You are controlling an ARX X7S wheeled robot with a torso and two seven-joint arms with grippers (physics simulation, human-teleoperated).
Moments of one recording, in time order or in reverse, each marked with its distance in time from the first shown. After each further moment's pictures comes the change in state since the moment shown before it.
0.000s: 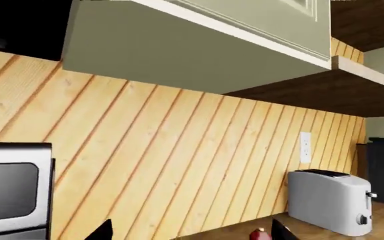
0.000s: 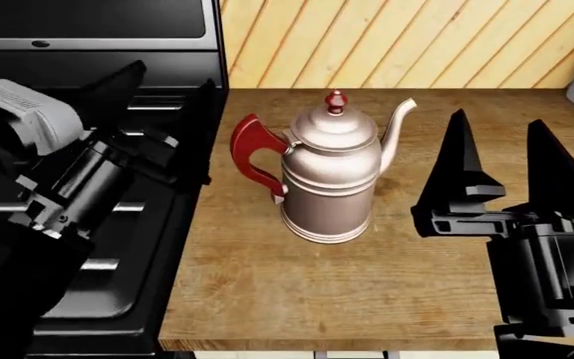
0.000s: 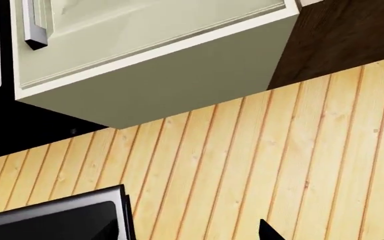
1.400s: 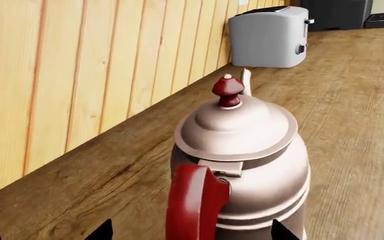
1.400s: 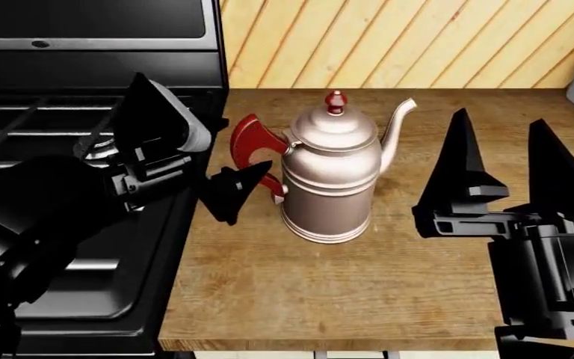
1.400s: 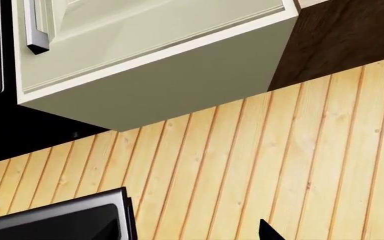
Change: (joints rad) left arm -0.336 -0.170 0.496 -0.431 0.158 -0.083 0.383; right arm -0.009 0.041 -0.029 0.005 0.035 -0.047 0.048
